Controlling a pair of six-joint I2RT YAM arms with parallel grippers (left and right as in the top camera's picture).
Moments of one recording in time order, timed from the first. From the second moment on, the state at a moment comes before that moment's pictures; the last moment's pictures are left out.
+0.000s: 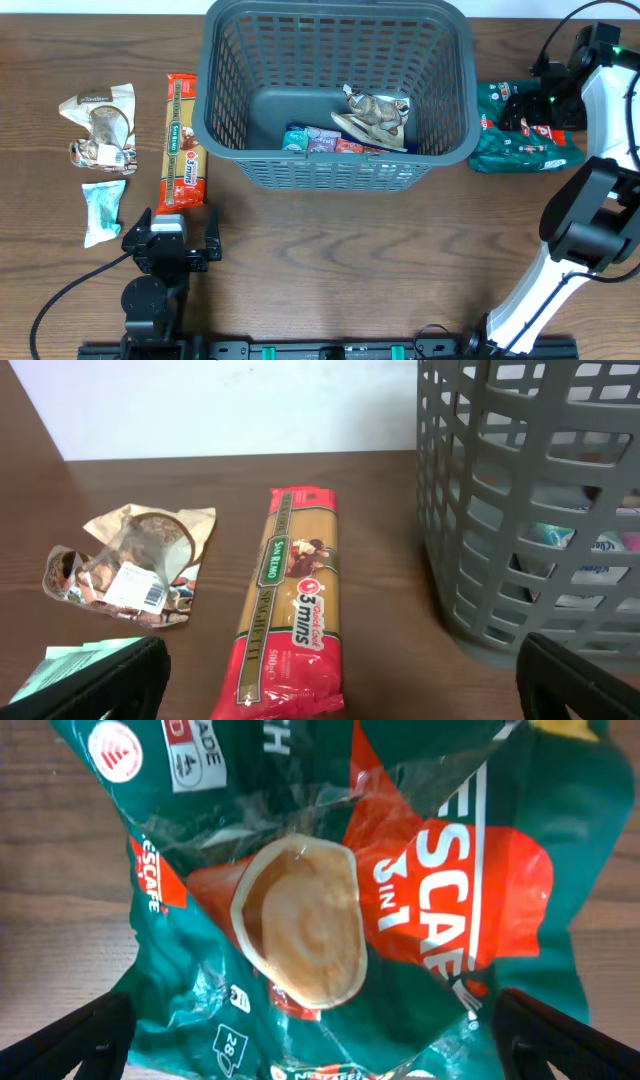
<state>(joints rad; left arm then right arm) -0.02 0.01 0.08 -0.28 -0.04 0.04 -0.33 2.15 1.92 -1.17 -0.06 -0.32</state>
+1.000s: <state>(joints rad) -0.02 0.01 0.08 -0.28 -0.04 0.04 -0.30 2.29 1.94 -1.14 -0.03 -0.31</state>
